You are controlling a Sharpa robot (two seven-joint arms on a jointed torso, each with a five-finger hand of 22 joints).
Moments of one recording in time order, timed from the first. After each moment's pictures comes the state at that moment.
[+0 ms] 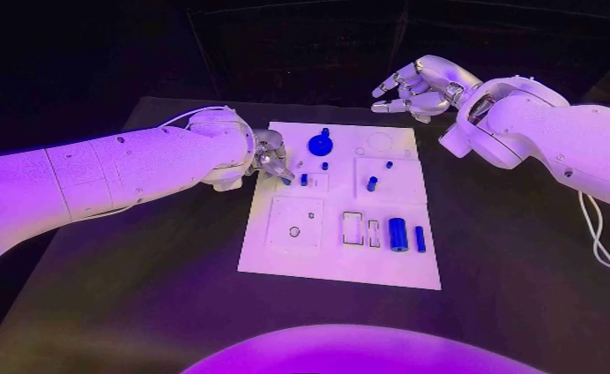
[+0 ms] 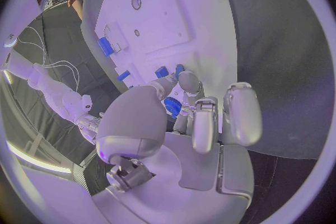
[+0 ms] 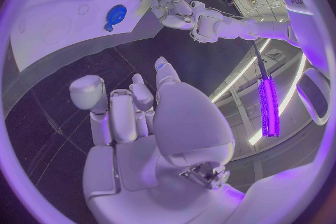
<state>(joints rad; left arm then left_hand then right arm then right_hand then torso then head) 1.27 -0.71 -0.11 1.39 -1.16 0.13 -0.47 1.15 0.00 0.50 0.05 0.05 0.84 0.05 0.77 0.50 1.25 -0.03 1.00 0.68 1.47 -0.08 1.57 1.31 0.07 1.46 0.03 1.32 1.26 1.30 -0.77 0.00 1.38 -0.99 -0.22 0.10 1.36 0.01 -0.14 0.14 0.29 0.92 0.15 0.17 0.07 1.25 0.07 1.18 1.16 1.47 -0.01 1.34 1.19 0.12 1.29 0.09 1.22 0.90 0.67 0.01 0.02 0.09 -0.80</state>
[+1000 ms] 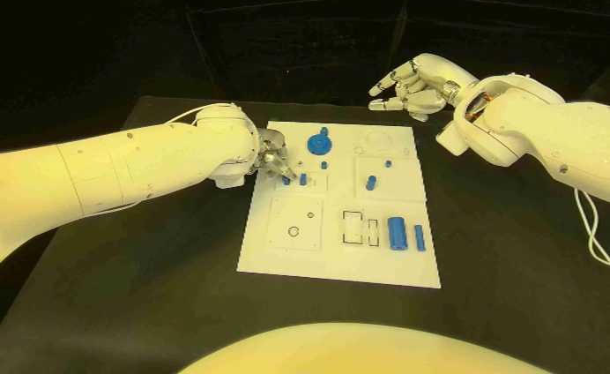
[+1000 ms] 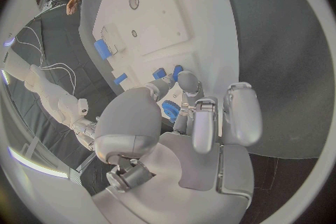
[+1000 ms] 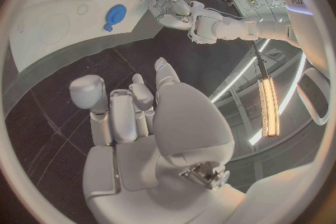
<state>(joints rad) 1.27 -0.67 -0.11 1.35 -1.16 0.18 -0.49 1.01 -0.04 0.55 0.03 0.05 0.84 0.04 0.78 0.51 1.25 -0.03 1.00 0.67 1.47 -0.08 1.57 1.31 0.07 1.46 0.03 1.32 1.26 1.30 -0.76 0.00 1.37 -0.99 -0.22 0.10 1.36 0.02 -0.14 0.14 0.29 0.92 0.15 0.17 0.07 1.25 0.07 1.18 1.16 1.47 -0.01 1.33 1.19 0.12 1.29 0.09 1.21 0.90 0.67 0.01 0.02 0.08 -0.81</state>
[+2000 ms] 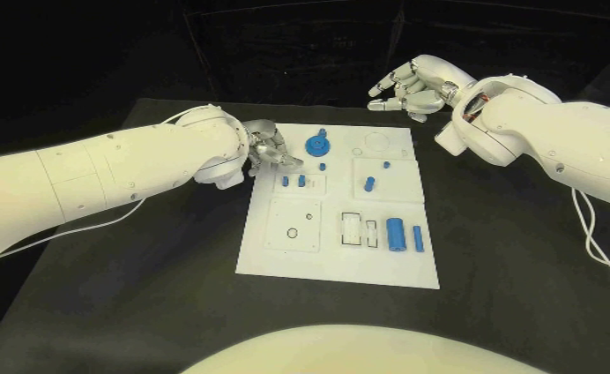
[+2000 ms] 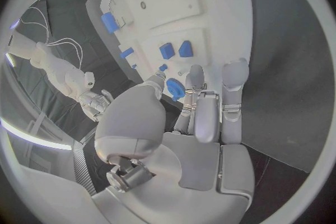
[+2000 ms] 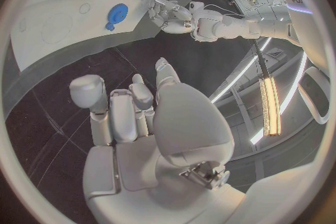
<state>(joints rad) 1.27 -0.72 -0.11 1.37 -1.02 -0.04 -0.39 1.07 -0.02 0.09 0.21 0.07 0.68 0.12 0.71 0.46 0.99 0.05 0.83 0.50 1.45 -0.02 1.32 1.26 0.15 1.26 0.07 0.86 0.81 1.30 -0.75 0.00 1.36 -0.98 -0.22 0.10 1.35 0.03 -0.15 0.14 0.28 0.91 0.15 0.17 0.07 1.24 0.07 1.18 1.15 1.47 -0.01 1.33 1.18 0.12 1.29 0.09 1.21 0.89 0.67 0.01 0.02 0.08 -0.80</state>
